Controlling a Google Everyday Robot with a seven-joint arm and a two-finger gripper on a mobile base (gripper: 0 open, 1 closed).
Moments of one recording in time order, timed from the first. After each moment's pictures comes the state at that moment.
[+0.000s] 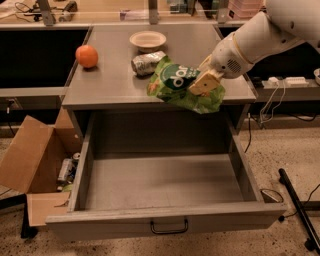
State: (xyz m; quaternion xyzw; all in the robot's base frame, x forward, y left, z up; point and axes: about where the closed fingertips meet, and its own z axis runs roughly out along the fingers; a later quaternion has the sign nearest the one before) arm 0.614 -0.114 0.906 -0.56 0.75 0.16 0.31
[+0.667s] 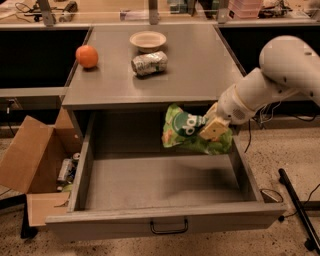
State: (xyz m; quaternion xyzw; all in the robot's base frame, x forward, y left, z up) arm 0.566 -0.146 0.792 -0.57 0.77 0.18 0.24
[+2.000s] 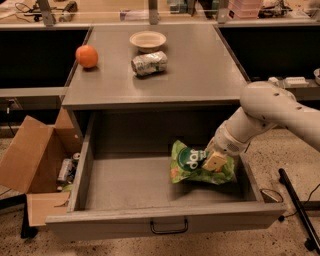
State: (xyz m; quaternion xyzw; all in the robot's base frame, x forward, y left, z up) arm 0.534 -0.169 0.672 -0.60 0.78 0.16 0.14
